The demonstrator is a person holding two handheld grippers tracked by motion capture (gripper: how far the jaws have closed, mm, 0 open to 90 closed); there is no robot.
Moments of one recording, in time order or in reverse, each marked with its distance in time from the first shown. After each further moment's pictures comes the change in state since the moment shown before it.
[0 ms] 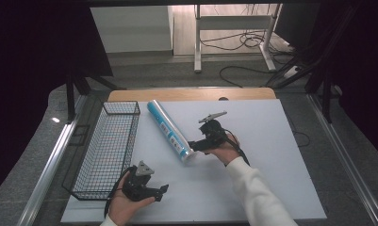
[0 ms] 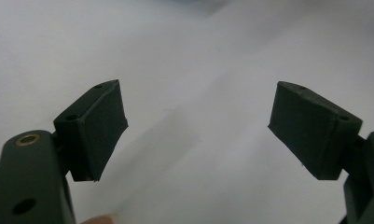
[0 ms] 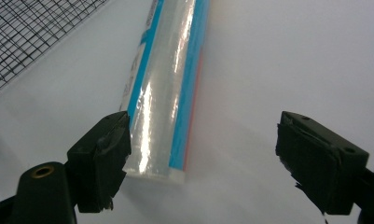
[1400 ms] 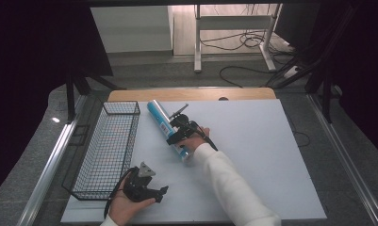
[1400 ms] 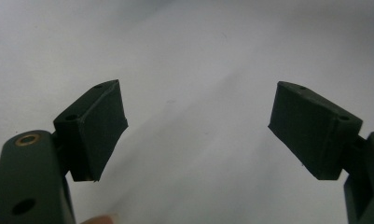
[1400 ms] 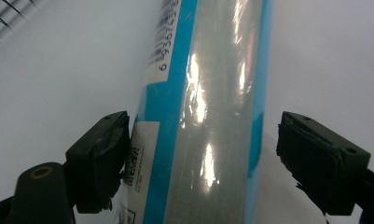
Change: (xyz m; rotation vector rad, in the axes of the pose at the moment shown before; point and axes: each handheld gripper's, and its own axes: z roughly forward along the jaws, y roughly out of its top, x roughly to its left) left arm 0.002 -0.003 0.006 0.031 0.029 0.019; right arm 0.028 0.048 0.101 0.221 -0.049 -0.045
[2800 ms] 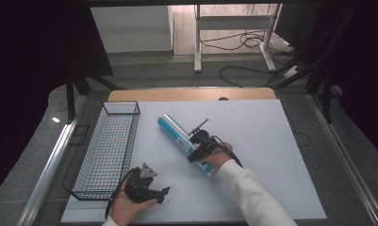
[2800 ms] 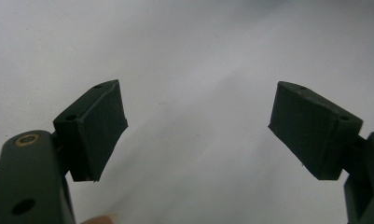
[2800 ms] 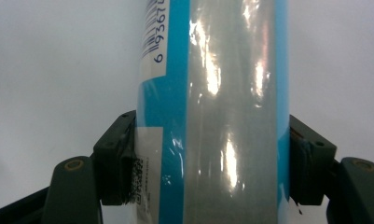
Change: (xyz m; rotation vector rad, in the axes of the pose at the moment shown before) left arm -0.006 0.001 0.001 0.001 -0.008 0.008; right arm -0.016 -0.079 -0.045 0.095 0.043 -0.013
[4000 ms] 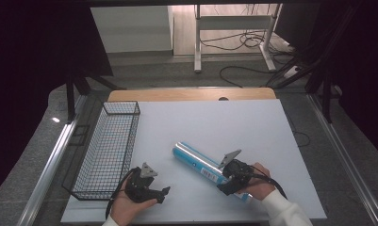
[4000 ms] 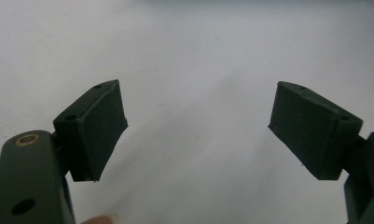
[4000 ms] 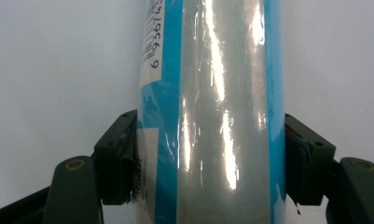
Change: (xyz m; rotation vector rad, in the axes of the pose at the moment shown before) left arm 0.000 0.001 -0.001 -0.002 0.002 -0.003; right arm 0.000 -0.119 -0.054 -0.014 -0.019 -0.284
